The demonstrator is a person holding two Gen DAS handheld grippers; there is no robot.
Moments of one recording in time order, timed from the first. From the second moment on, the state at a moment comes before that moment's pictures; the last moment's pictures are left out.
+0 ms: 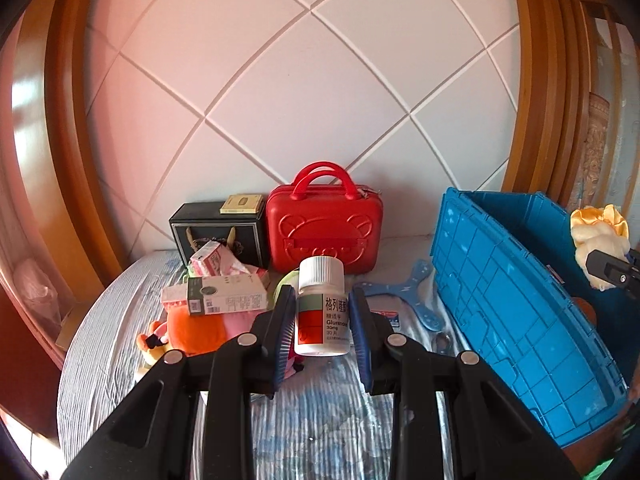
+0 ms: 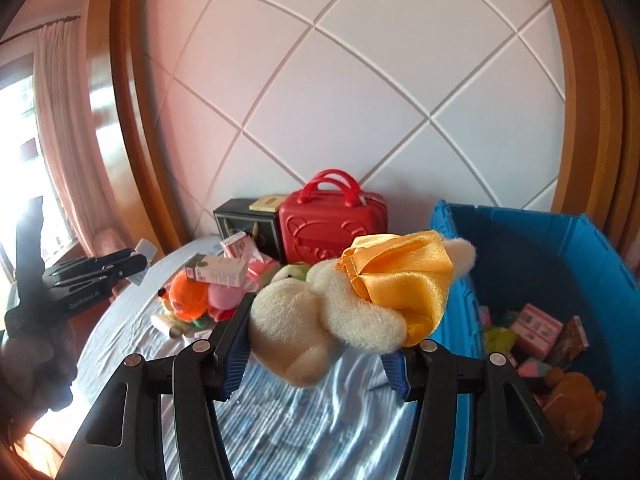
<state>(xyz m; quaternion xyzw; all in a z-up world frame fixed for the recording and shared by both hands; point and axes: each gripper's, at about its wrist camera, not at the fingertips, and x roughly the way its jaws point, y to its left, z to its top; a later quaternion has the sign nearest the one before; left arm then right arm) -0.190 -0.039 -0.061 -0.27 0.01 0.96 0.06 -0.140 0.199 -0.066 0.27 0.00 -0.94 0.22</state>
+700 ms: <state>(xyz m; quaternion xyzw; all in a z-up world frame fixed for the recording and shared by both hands) -0.203 0.172 -0.018 -0.25 0.08 0.94 0.20 -0.102 0.387 -0.020 0.22 -0.06 -0.97 0.11</state>
